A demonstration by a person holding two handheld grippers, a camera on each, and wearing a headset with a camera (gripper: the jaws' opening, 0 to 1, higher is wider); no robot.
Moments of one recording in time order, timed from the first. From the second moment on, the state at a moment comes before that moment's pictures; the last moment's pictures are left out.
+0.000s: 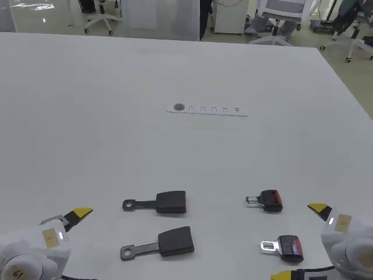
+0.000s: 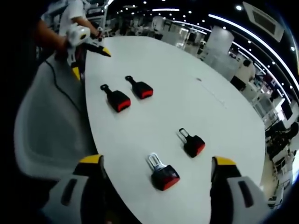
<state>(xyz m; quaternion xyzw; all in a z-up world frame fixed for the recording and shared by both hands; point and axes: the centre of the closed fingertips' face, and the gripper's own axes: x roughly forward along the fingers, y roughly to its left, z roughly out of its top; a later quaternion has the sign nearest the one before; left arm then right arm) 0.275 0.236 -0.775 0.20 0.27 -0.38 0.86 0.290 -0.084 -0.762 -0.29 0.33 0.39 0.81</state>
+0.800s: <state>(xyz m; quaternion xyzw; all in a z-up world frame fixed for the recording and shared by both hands) 0.280 0.258 -0.786 0.24 0.29 -0.34 0.86 0.317 -0.106 -0.771 -0.28 0.31 0.40 0.82</state>
